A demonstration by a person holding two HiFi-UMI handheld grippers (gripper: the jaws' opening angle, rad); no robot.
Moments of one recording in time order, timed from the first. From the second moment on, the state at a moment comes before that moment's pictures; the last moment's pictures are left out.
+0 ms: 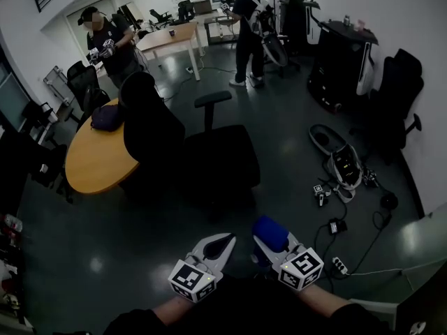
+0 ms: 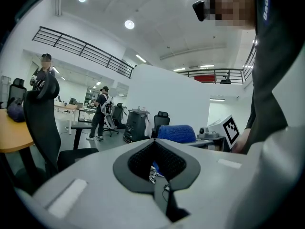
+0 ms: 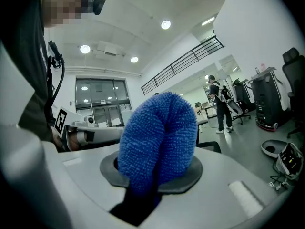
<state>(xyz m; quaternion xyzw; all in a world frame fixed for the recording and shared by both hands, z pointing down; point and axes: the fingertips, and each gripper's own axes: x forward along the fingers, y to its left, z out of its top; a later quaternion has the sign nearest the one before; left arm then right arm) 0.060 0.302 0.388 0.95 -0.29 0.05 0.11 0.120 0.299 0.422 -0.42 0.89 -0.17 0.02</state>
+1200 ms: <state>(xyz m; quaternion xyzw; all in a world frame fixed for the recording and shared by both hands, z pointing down) -0.013 0.095 0.447 0.95 -0.30 0.05 0.11 0.088 0.112 0.453 -0.47 0.86 -0.19 -0.03</state>
